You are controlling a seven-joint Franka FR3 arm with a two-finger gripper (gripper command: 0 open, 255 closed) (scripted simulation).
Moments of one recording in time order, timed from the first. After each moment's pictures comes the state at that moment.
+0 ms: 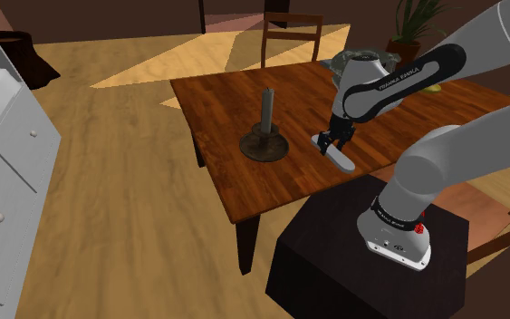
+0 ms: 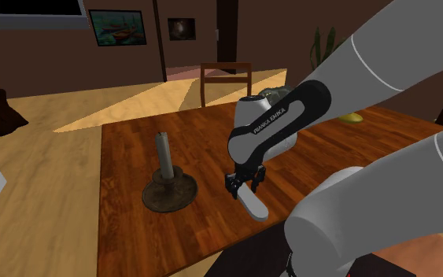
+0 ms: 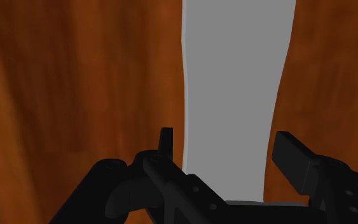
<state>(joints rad) -0.26 -0.60 -0.20 -3.04 -0.17 2.45 0.21</state>
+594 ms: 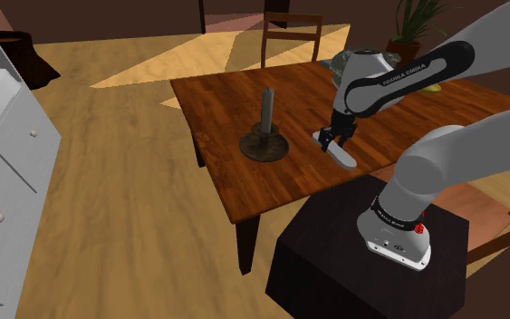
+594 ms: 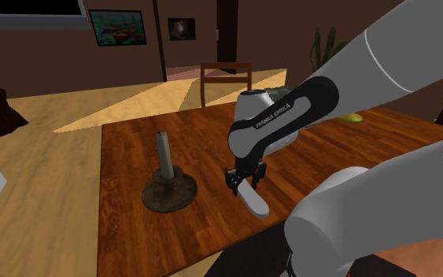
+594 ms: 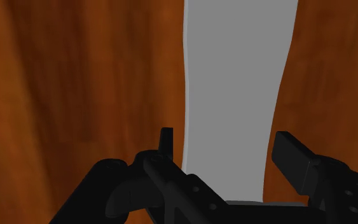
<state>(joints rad) -0.26 -0.65 -0.20 -3.02 -0.17 2.38 0.21</state>
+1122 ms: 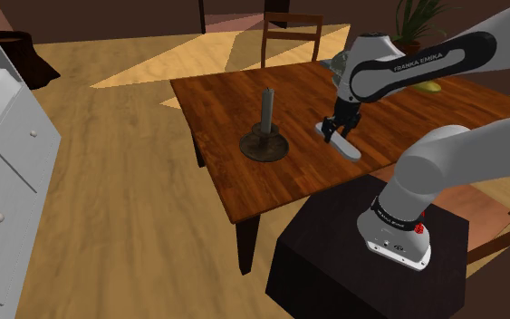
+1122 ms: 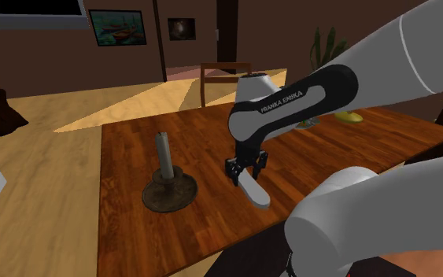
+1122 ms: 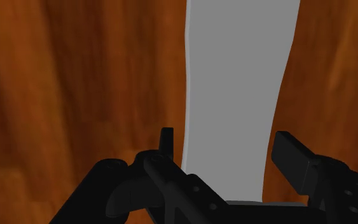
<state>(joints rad) -0.26 -0.76 -0.18 -2.96 -0.15 2.21 0.21</state>
